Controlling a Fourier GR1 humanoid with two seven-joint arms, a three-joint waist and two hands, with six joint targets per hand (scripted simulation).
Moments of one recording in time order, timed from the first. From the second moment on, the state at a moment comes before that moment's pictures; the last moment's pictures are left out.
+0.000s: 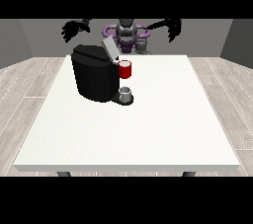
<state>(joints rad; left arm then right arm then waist) -0.74 0.14 0.34 -0.68 -0.35 -0.22 -0.24 -0.08 -0.11 -0.11 -1.35 -0.07 -0.09 -0.06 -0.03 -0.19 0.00</state>
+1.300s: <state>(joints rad) -0.40 0.02 0.28 -1.06 -0.10 -0.31 -0.16 -0.31 -0.16 -0.05 -1.40 -0.05 0.03 0.02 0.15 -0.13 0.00</state>
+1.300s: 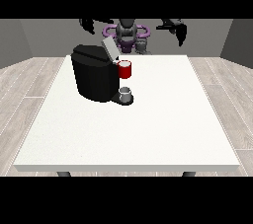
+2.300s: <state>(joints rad) -0.27 0.07 0.22 -1.36 0.01 -0.25 -0.04 -0.53 -0.17 -0.08 -1.16 -0.02 0.07 -0.02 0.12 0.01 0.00</state>
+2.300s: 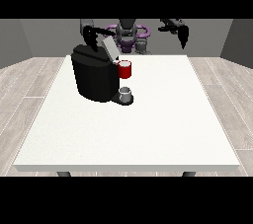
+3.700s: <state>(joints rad) -0.26 0.11 0.18 -1.35 0.03 -0.19 -0.08 -0.74 -0.11 -0.03 -1.02 0.09 0.04 -0.05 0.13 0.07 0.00</state>
